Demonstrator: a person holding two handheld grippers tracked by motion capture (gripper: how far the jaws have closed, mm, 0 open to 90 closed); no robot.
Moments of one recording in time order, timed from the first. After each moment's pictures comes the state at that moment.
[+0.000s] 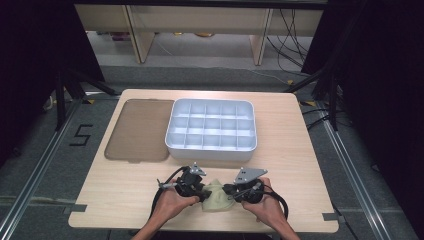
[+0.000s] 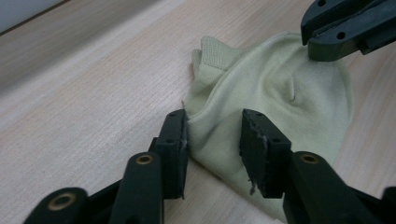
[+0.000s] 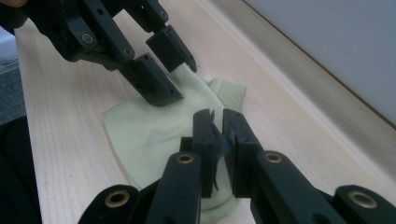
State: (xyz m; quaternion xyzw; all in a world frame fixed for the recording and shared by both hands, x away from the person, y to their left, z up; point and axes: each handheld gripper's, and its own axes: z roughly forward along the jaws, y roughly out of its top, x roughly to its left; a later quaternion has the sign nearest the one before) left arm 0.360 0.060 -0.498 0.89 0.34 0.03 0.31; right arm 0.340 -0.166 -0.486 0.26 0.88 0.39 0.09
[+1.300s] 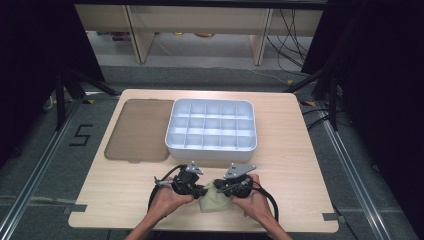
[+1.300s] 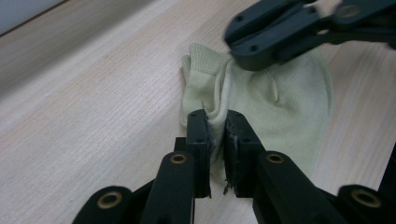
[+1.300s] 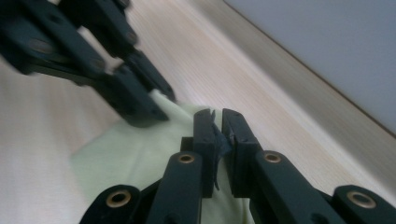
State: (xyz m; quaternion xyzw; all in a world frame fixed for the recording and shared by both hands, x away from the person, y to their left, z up) left arm 0.365 0.072 -0.493 0.89 0.32 0.00 0.32; right arm 0.355 -0.141 -0.496 0.27 0.87 0.41 0.09
